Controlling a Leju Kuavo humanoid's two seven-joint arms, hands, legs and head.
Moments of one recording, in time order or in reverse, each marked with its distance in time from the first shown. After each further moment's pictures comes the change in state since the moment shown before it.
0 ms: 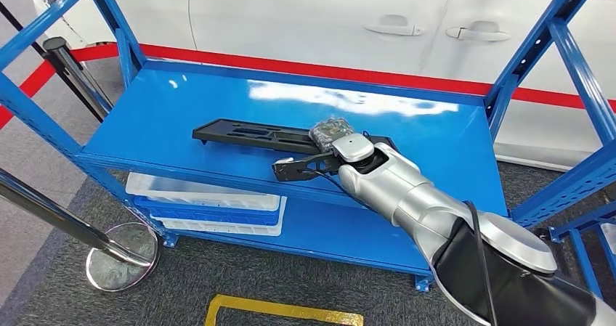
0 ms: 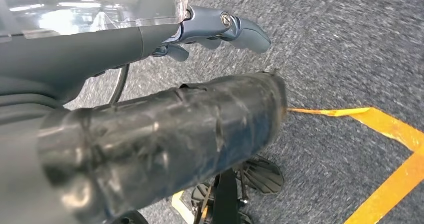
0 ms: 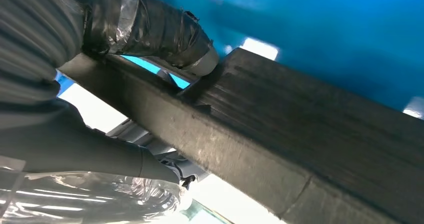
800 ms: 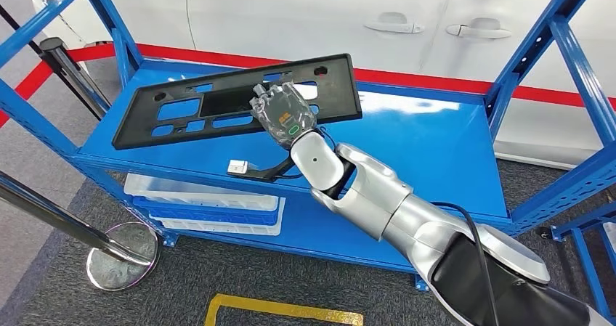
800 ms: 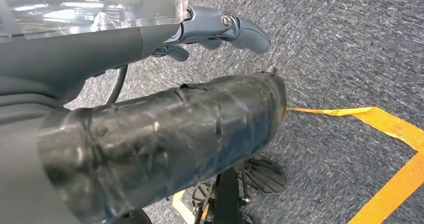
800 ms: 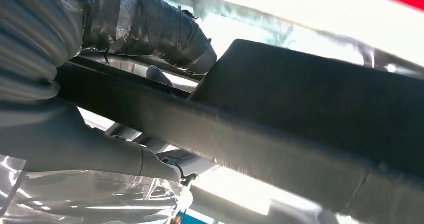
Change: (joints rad) left arm -0.004 -0.018 -0.006 0.000 -0.001 0.036 -0.006; right arm 0.073 0.010 -0.097 -0.379 0.751 -0.332 0.127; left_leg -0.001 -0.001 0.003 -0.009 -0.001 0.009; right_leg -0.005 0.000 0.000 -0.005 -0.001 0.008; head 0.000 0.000
